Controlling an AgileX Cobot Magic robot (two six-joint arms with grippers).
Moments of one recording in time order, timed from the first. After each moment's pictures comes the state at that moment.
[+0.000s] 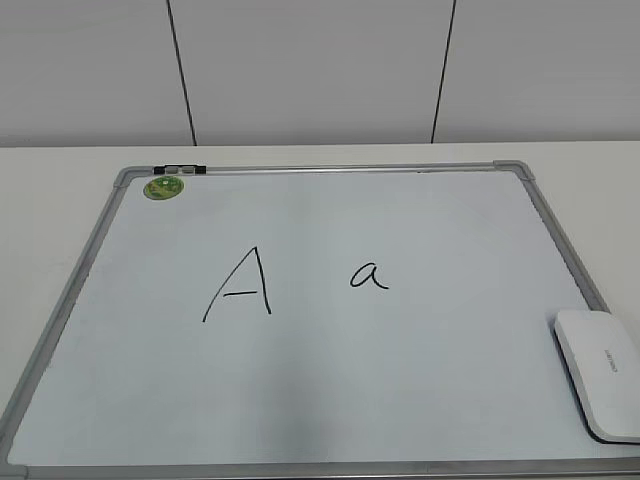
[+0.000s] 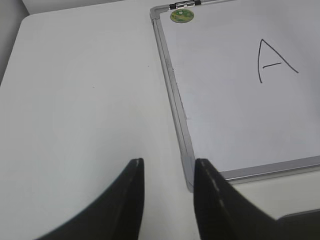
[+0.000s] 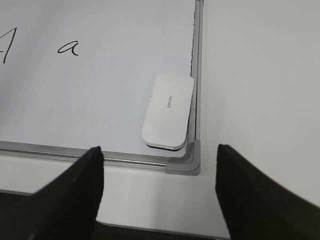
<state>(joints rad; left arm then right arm) -0.08 0.12 -0.54 0.01 1.08 0.03 0.00 -0.02 -0.49 0.10 1.14 -0.14</state>
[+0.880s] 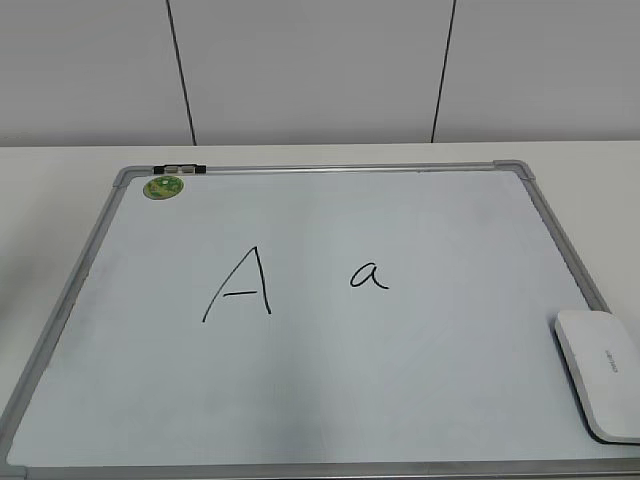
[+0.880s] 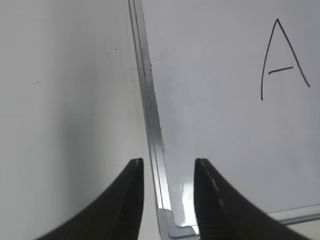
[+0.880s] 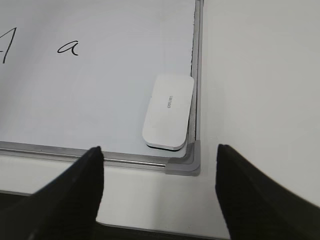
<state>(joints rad) -0.08 1.28 -1.06 -0.08 0.94 0.00 0.00 -0.02 -0.49 0.10 1.14 -0.14</state>
